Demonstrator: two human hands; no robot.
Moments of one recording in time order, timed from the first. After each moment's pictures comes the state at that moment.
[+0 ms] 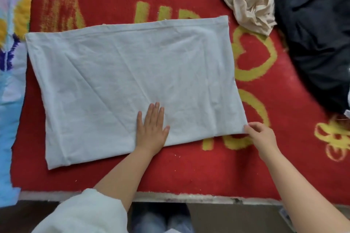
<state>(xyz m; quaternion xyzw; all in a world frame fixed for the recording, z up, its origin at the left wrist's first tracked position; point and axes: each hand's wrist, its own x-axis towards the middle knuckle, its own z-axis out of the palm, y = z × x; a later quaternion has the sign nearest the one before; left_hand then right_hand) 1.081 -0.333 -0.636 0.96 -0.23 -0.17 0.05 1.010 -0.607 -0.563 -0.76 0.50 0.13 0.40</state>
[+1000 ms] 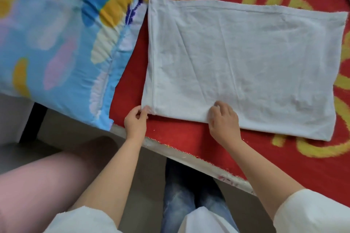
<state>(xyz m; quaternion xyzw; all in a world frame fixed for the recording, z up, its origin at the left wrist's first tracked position) 1.036 -0.127 -0.578 0.80 0.39 -0.12 0.43 1.037 -0.355 -0.596 -0.97 -0.06 0.14 0.18</state>
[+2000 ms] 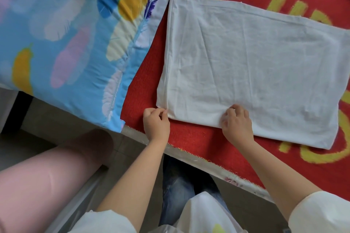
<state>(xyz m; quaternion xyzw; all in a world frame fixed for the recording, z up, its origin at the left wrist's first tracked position) 1.048 -0.130 -0.580 0.84 0.37 -0.16 0.37 1.054 -0.334 -0.592 -0.97 0.01 0.20 0.12</state>
